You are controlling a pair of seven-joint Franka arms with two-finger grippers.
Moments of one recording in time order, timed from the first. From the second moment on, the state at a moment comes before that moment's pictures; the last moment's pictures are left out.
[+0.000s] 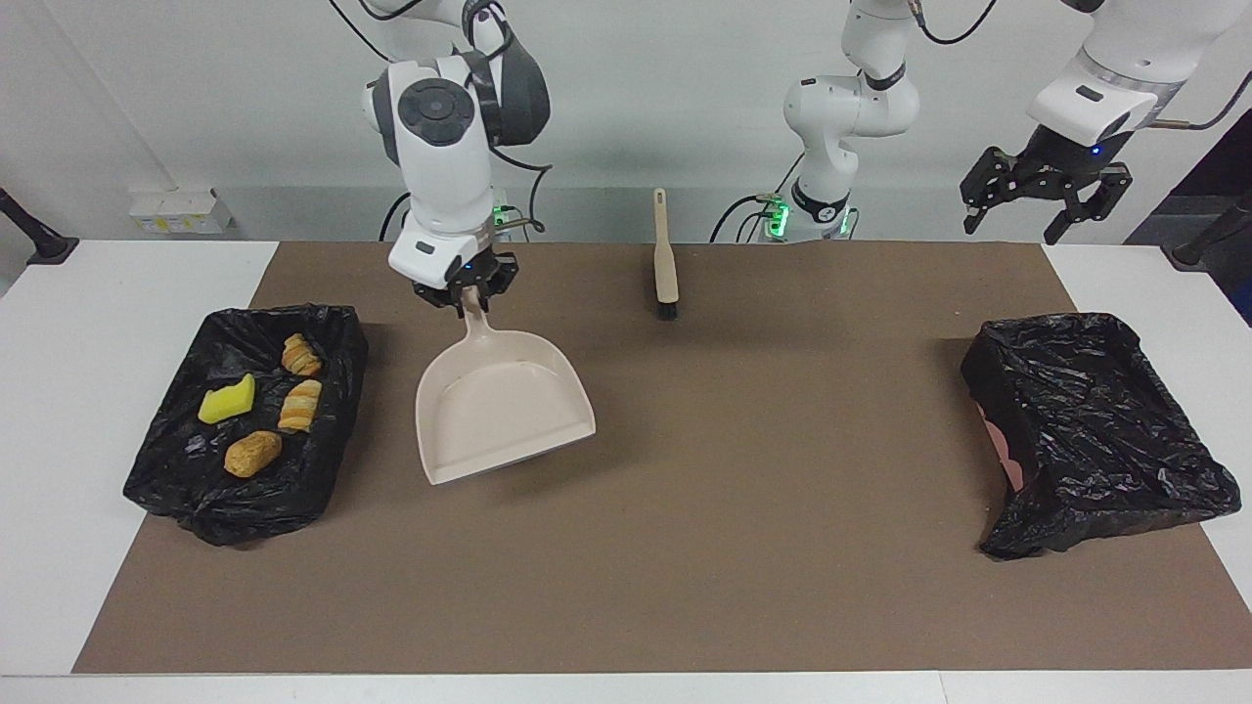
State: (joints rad) left arm -0.11 -0.01 0.05 -1.44 -0.01 1.44 0.20; right arm 0.32 0.10 0.06 -1.77 -0.04 1.73 0.16
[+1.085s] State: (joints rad) left arm -0.11 -0.01 0.05 -1.44 -0.01 1.44 0.20; right arm 0.58 0.46 0.05 -1.58 -0.01 1.99 0.74
